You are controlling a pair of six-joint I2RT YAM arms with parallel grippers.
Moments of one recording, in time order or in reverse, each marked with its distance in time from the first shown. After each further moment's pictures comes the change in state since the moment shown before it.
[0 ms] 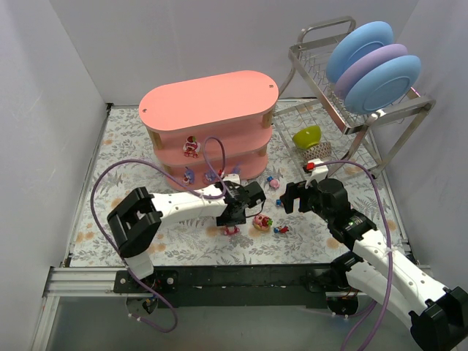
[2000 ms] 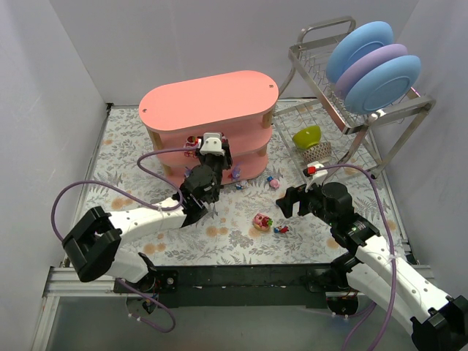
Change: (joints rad) left arm 0.165 -0.384 -0.436 1.679 -0.388 1.168; right arm 0.000 -0.076 -0.033 0.032 -0.125 0.000
